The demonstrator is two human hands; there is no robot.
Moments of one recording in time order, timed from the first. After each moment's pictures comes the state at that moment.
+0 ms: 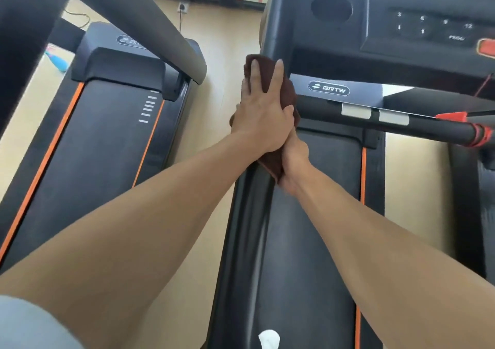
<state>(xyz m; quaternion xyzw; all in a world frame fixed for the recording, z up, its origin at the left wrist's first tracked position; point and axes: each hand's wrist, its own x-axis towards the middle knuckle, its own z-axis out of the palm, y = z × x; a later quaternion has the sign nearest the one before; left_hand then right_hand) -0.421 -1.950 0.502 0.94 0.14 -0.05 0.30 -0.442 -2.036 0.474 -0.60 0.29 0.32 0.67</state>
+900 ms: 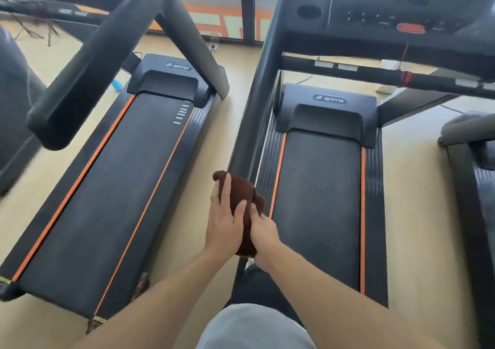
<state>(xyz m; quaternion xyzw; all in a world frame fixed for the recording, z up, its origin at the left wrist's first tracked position) -0.874 -2.065 0.487 0.85 0.30 0.02 0.43 -0.838 -2.151 0.482 -0.59 0.28 0.44 0.61</state>
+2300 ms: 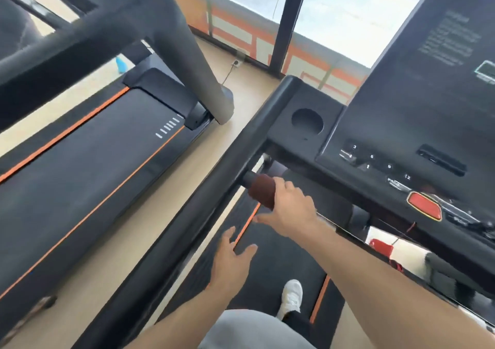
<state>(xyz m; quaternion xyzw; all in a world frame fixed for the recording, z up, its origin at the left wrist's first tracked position) -0.490 -2.107 0.466 0.55 0.54 -0.02 0.64 -0.322 -2.137 0.521 -0.91 -0.32 0.27 -0.02</state>
